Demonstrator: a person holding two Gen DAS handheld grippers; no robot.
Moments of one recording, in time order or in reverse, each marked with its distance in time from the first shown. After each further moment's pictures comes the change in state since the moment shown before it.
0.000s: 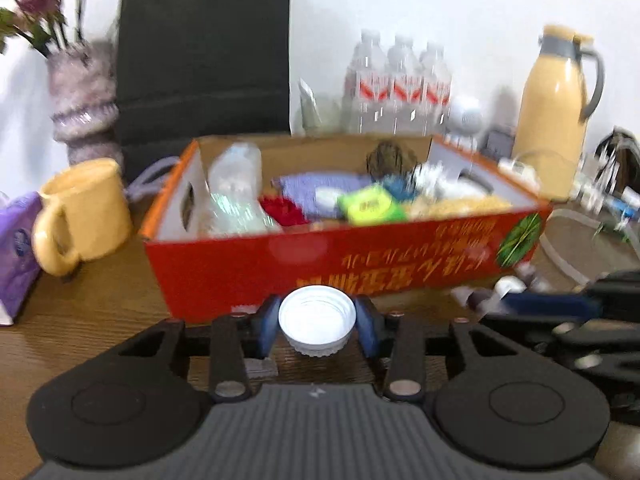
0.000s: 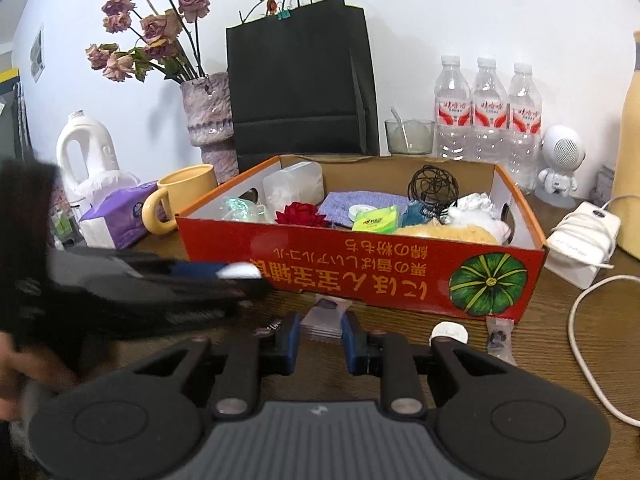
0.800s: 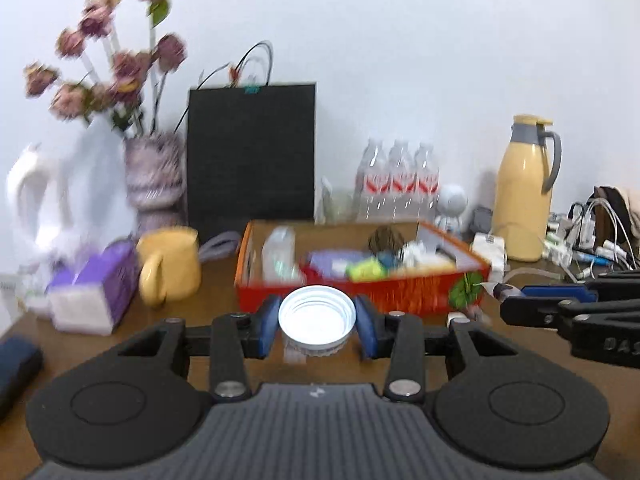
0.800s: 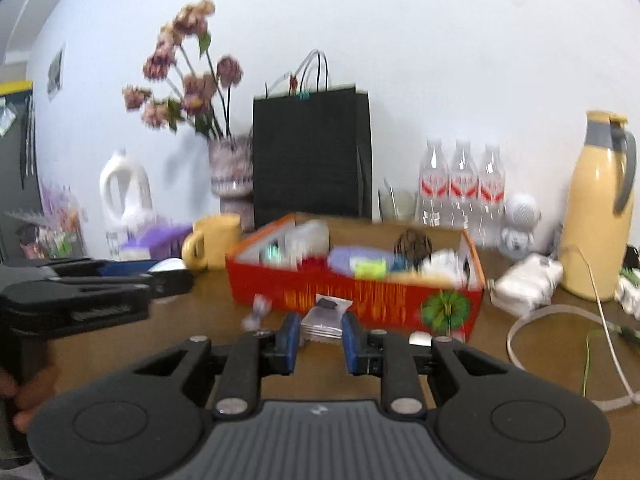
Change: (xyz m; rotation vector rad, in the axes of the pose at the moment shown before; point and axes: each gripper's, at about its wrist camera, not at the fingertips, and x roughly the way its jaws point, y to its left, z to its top) left arm -0.131 -0.004 -0.012 -0.008 -0.229 0.050; right arm -0.115 0.037 -0.005 -0.041 -0.179 -0.045
